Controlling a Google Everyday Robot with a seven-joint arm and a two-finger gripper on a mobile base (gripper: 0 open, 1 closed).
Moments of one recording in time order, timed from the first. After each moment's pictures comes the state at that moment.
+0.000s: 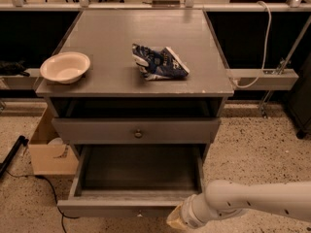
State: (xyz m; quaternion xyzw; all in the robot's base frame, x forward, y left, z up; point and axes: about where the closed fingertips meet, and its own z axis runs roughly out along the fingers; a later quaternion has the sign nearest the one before) arm 0.372 -0.064 0.404 -0.52 0.80 0.25 0.17
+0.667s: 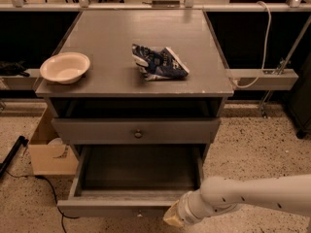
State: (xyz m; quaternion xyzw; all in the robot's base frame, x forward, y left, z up) arm 0.383 -0.053 0.405 -0.52 0.80 0.25 0.17
